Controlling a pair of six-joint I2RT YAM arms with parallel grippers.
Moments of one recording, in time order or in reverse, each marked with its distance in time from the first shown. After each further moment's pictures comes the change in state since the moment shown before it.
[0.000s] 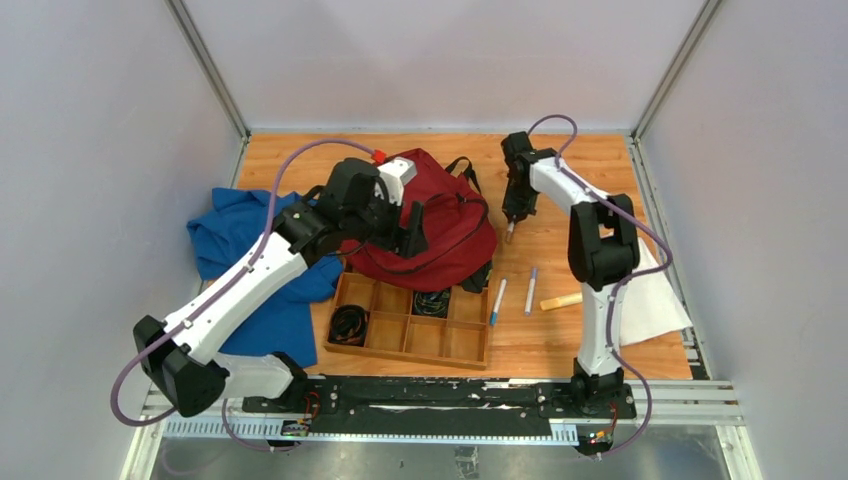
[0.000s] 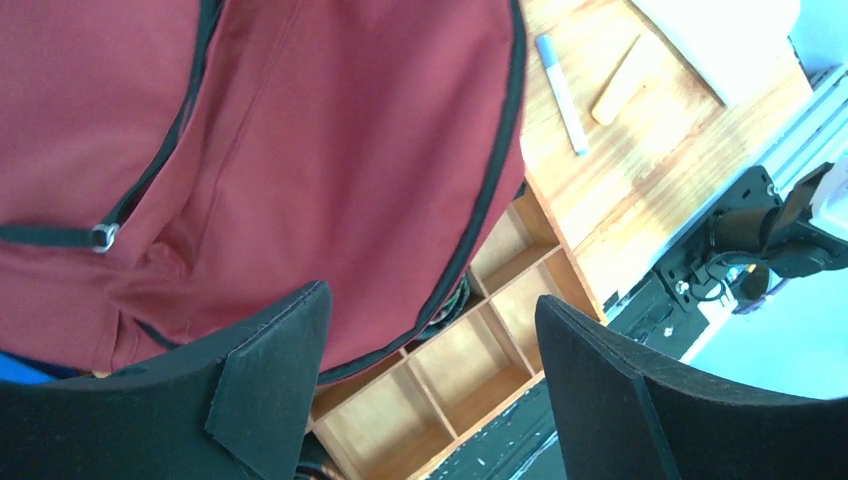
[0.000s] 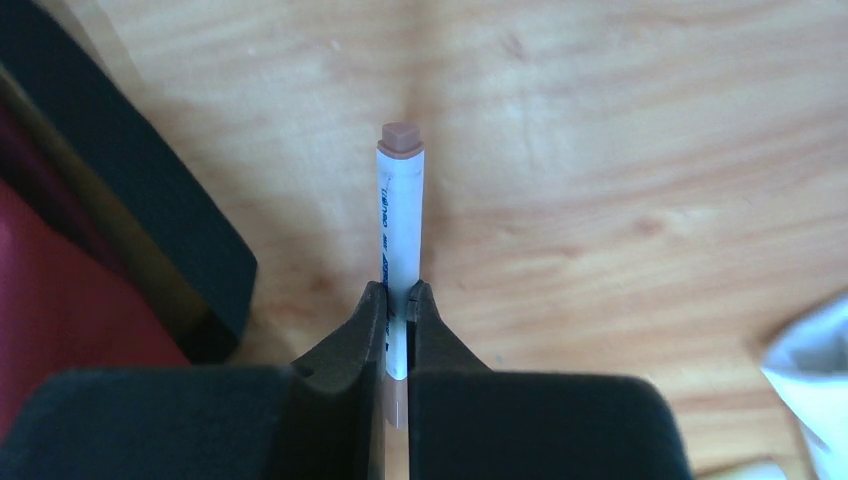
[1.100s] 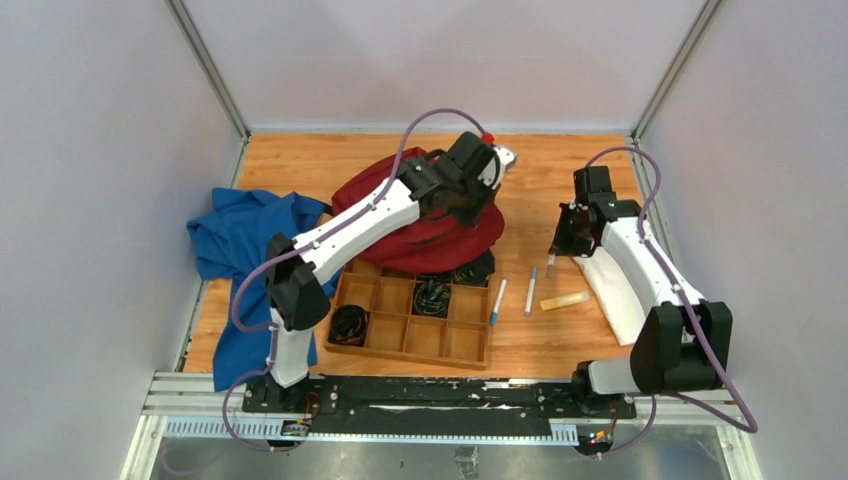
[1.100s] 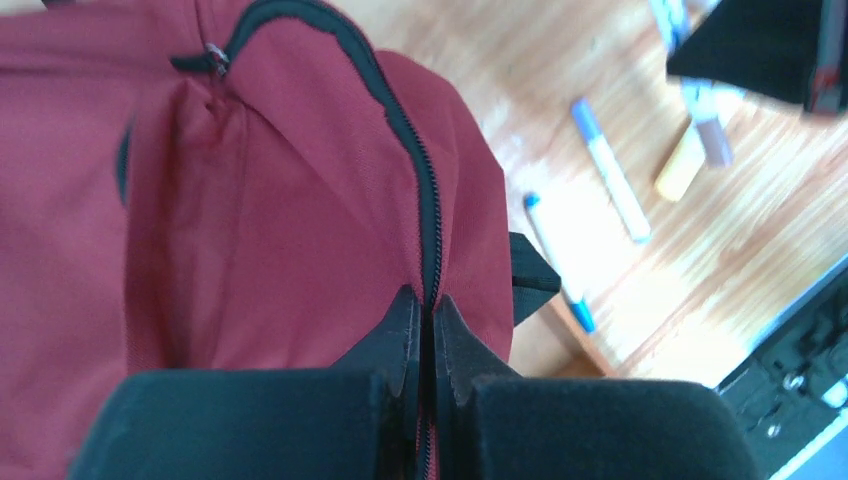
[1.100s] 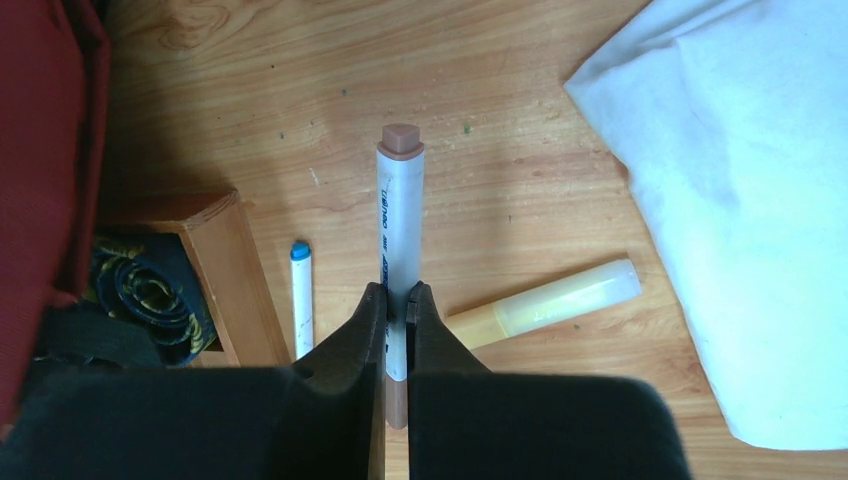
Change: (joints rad) left arm -0.230 0.684 0.666 -0.169 -0.226 0.150; right arm -0.187 -0.767 -0.655 0.050 -0.188 -0.171
